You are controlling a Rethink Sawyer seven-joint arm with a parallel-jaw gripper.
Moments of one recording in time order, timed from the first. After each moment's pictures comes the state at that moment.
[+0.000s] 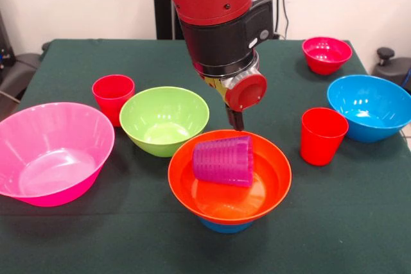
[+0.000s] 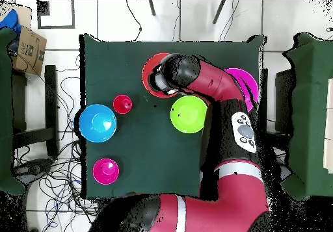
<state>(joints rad) -0.30 -0.47 0.09 1.31 0.14 0.82 2.50</state>
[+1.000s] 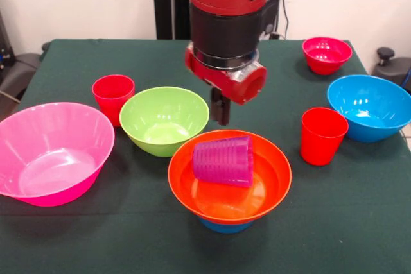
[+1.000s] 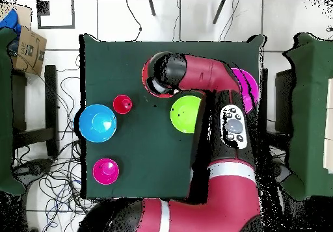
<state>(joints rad) -0.27 -0.49 0.08 1.24 -0.11 0.87 2.41</state>
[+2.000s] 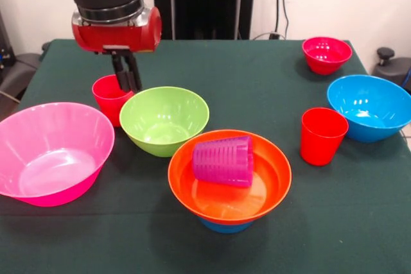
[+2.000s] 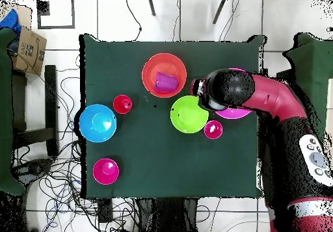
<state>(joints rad) -0.68 -0.65 0.40 1.46 -0.26 0.83 1.69</state>
